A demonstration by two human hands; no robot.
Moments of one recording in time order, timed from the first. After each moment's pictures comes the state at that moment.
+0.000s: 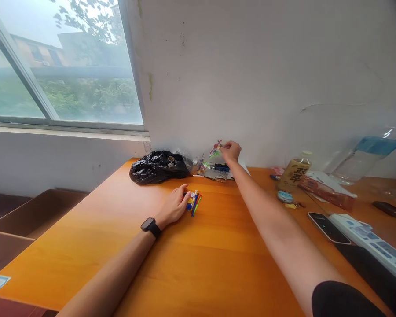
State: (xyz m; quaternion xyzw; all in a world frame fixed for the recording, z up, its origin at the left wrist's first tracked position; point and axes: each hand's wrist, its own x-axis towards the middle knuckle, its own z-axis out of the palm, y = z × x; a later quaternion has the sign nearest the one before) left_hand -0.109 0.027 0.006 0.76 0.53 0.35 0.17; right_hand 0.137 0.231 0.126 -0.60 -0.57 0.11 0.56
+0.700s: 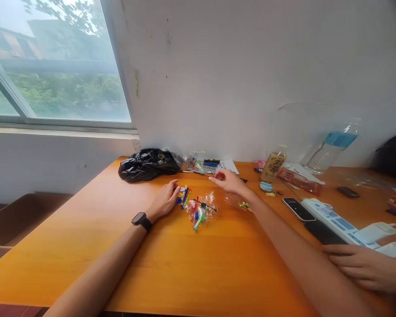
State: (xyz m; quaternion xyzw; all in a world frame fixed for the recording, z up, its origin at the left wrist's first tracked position) left_hand -0.111 0.029 0.004 0.76 0.52 0.34 0.17; right_hand 0.189 0.062 0.091 -0.57 -0.70 0.28 0.32
